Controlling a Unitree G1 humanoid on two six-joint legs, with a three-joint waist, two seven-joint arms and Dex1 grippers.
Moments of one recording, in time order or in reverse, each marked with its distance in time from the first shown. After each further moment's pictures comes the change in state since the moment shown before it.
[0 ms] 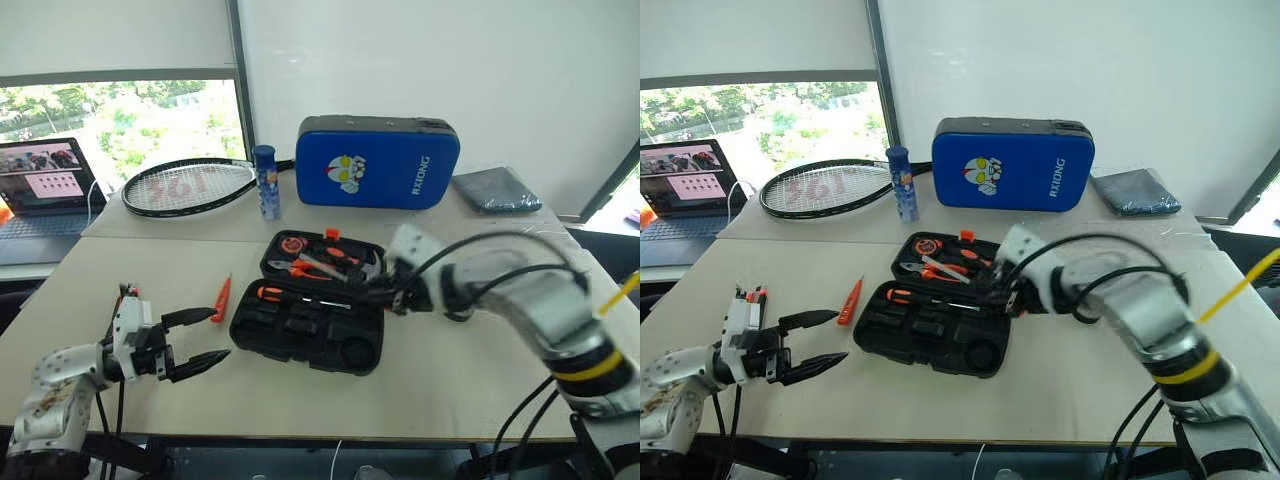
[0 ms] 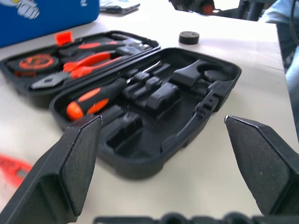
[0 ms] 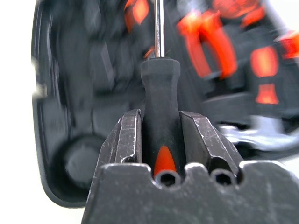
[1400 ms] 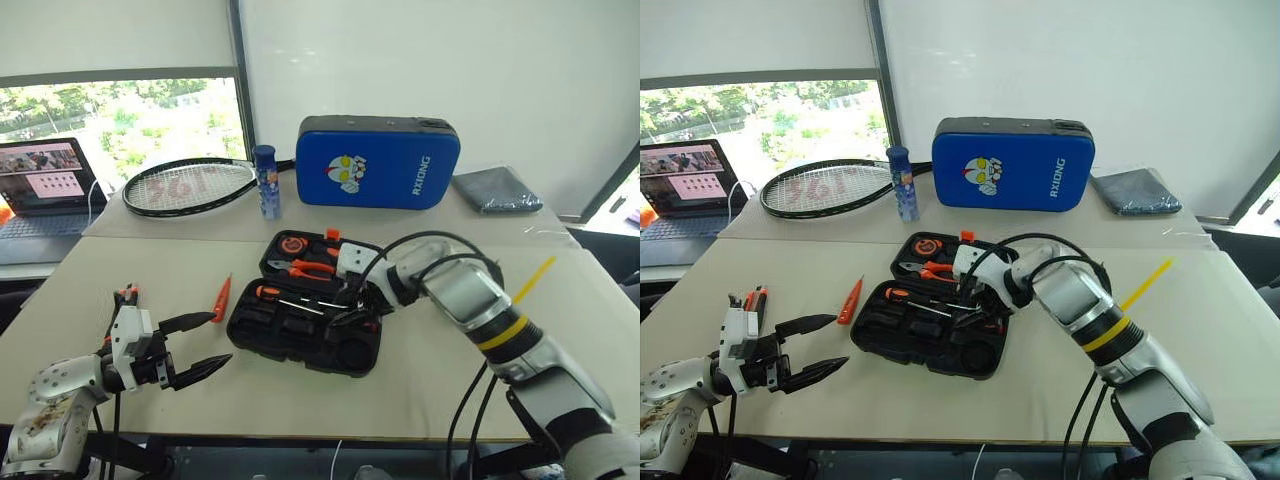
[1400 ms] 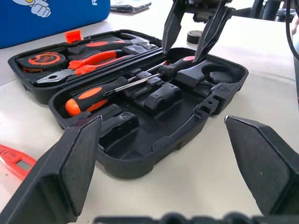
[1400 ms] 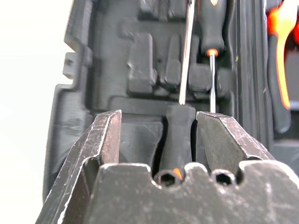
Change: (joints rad) left arm 0.062 -0.006 0.009 -0.103 -0.008 0.006 0.063; right arm -0.163 0.182 0.016 0.270 -0.176 -0.049 0.353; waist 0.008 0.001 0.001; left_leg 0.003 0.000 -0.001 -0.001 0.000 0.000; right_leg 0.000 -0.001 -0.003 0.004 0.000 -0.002
